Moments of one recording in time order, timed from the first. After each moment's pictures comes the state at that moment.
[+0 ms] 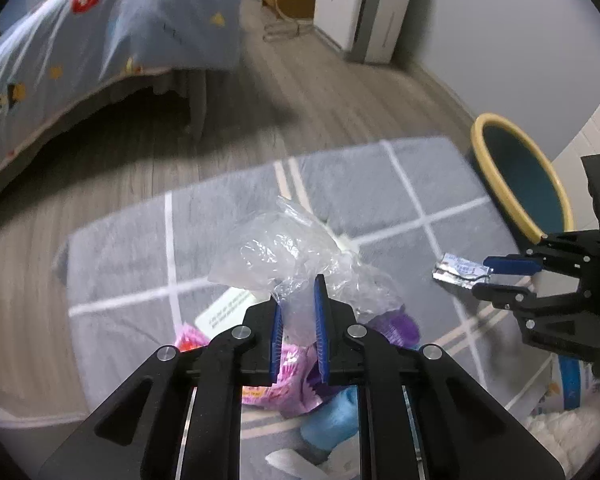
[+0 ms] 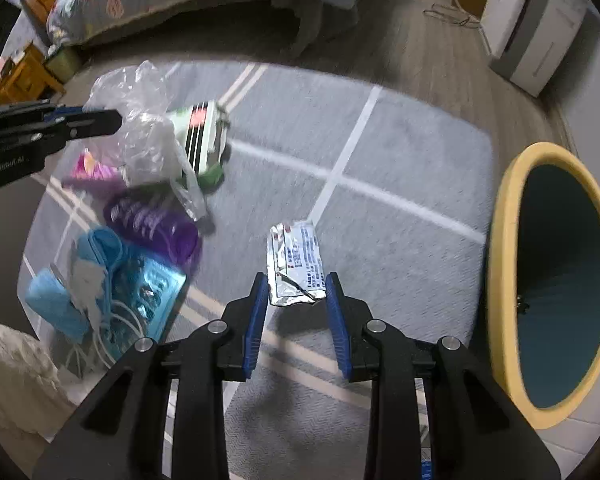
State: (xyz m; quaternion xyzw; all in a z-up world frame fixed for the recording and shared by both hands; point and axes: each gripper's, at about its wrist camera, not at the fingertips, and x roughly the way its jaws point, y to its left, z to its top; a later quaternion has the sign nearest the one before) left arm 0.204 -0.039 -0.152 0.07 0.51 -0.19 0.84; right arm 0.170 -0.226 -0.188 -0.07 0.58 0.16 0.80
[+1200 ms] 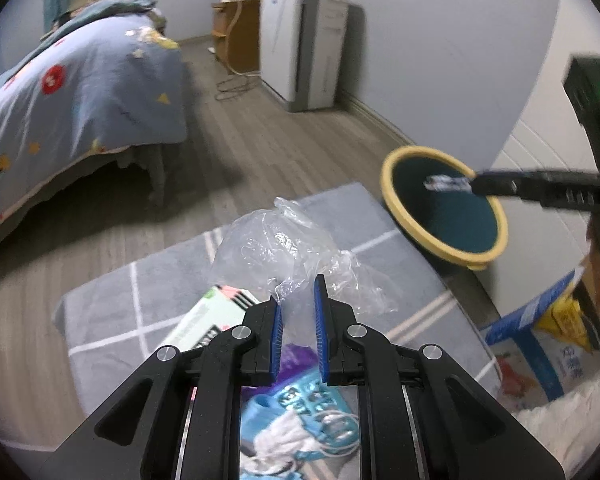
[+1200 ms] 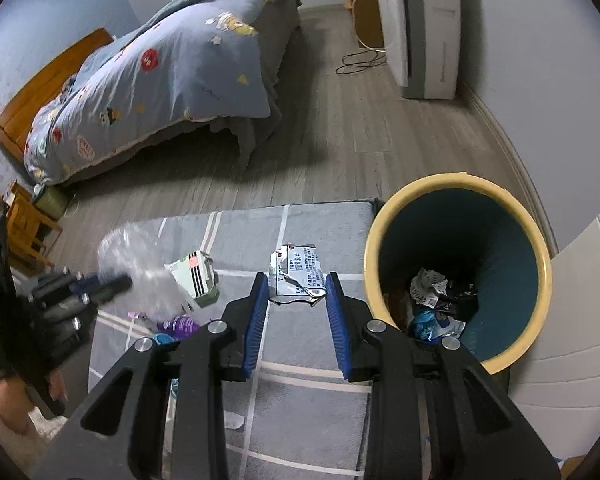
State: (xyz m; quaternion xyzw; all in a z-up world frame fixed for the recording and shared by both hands) left arm 0.151 -0.096 -0.087 0.10 0.43 -0.26 0.86; right arm 0.141 -0.312 -0.061 0.09 0.48 0.07 0.87
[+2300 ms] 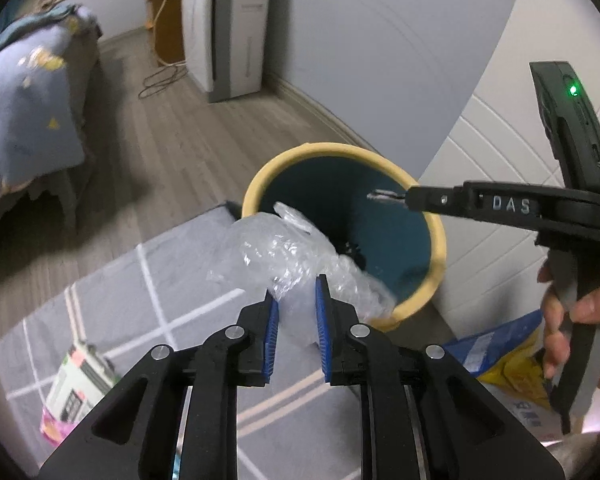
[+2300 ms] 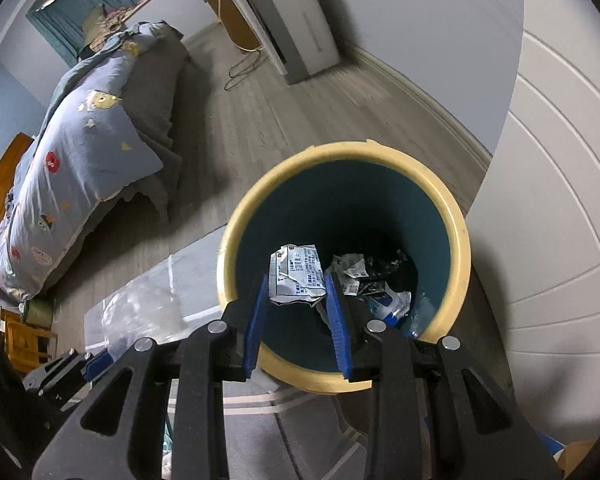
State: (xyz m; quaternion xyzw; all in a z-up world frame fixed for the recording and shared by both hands) left arm 0.168 -0.282 -0.101 0.11 0.46 -0.32 0.82; right arm 0.138 -0.461 -0.099 0.24 0.48 -0.07 0.84
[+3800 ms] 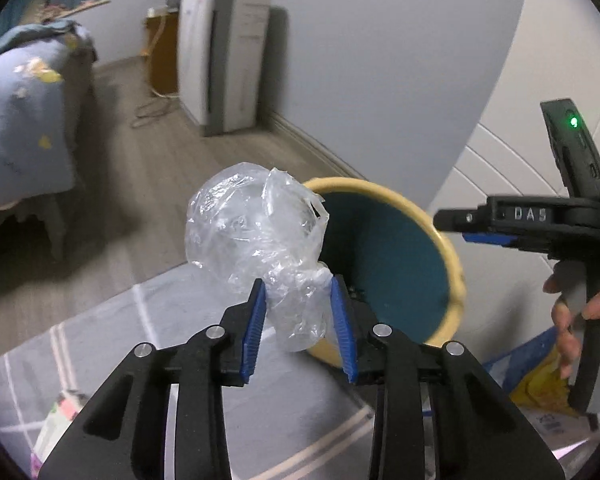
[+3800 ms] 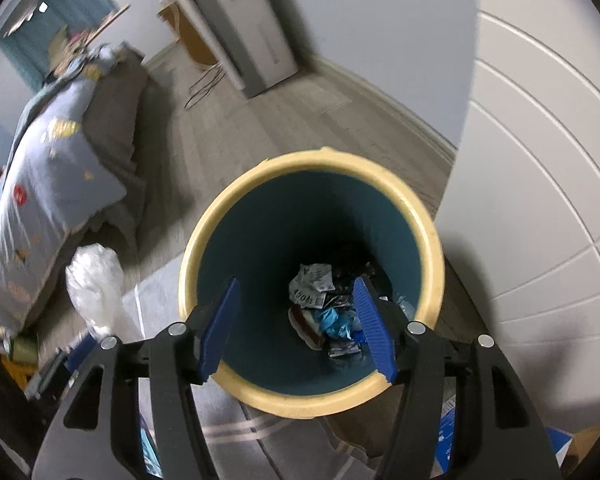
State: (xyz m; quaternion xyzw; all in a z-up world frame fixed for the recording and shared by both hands) left arm 0.195 -0.263 -0.128 0.08 0.40 -0.37 0.84; right arm 0.137 -0.490 -0.105 0.26 0.45 -0.15 0.84
